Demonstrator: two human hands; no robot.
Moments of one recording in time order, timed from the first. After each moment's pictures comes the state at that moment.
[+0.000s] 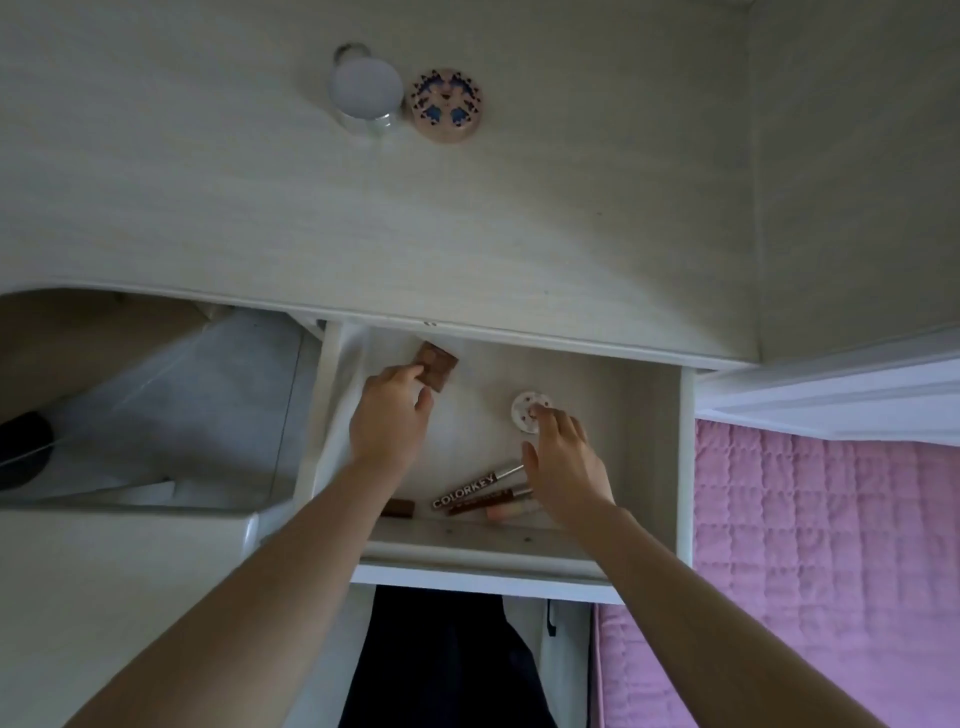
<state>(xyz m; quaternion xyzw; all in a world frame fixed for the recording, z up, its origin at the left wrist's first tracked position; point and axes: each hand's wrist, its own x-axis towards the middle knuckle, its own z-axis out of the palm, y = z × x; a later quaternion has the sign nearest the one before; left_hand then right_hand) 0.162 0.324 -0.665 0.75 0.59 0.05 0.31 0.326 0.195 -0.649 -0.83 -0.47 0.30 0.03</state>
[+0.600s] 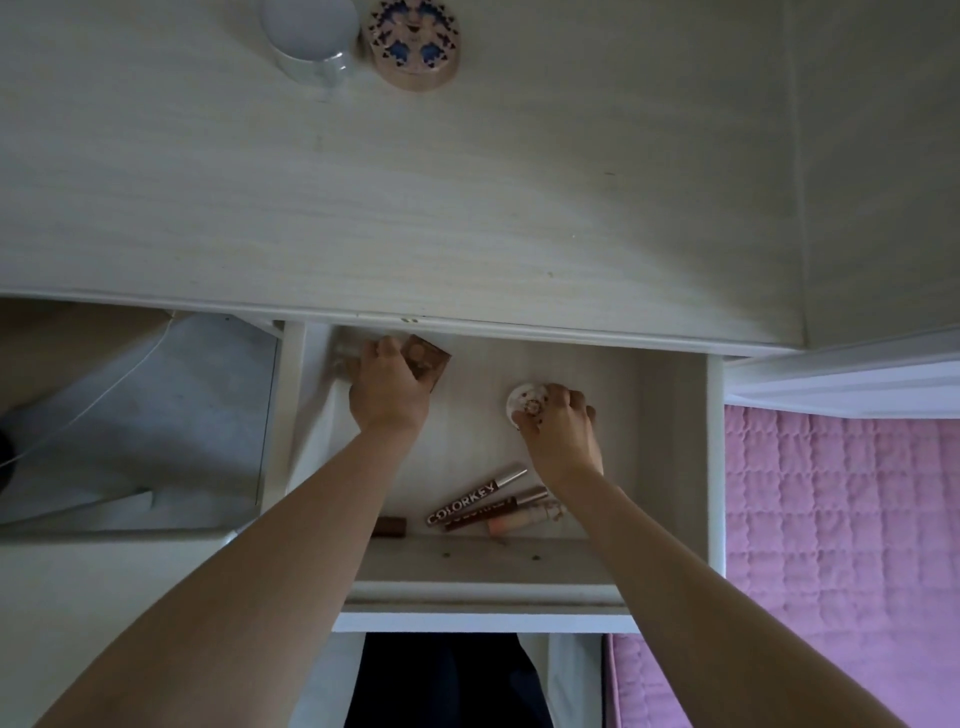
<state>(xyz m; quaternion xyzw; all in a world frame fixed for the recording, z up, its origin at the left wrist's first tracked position) 0.196 0.359 -0.732 0.68 0.66 0.00 0.31 0.336 0.232 -0.697 -0.89 -0.29 0.35 0.07</state>
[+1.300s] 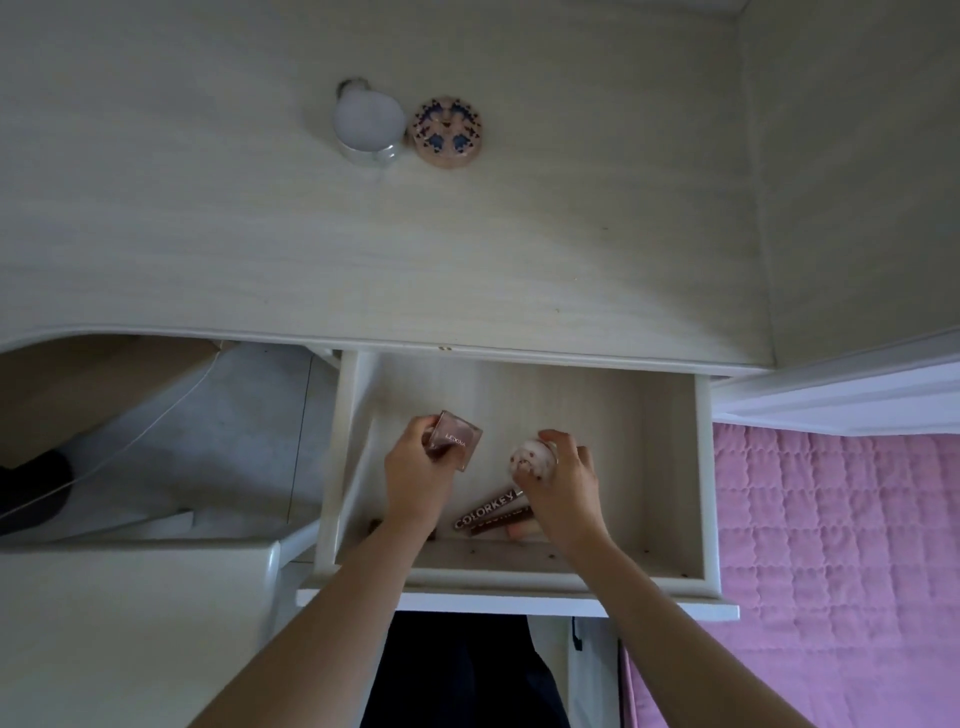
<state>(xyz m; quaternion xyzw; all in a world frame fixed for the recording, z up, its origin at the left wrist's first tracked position) 0.157 0.292 -0.655 0.60 0.63 0.13 0.48 0.292 0.201 -0.636 -0.85 -0.23 0.40 0.25</state>
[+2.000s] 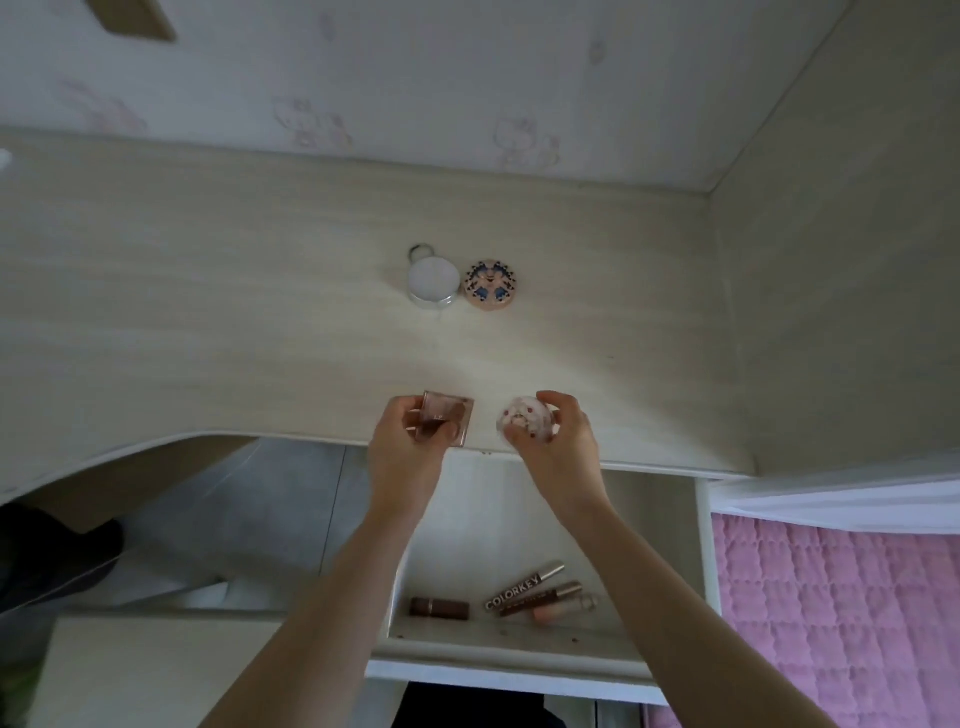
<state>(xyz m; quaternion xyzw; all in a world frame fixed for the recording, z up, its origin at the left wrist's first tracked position) 0.156 0.396 -0.522 0.54 0.62 0.28 0.49 0.300 0.325 -0.508 -0.80 -0.25 0.37 0.40</state>
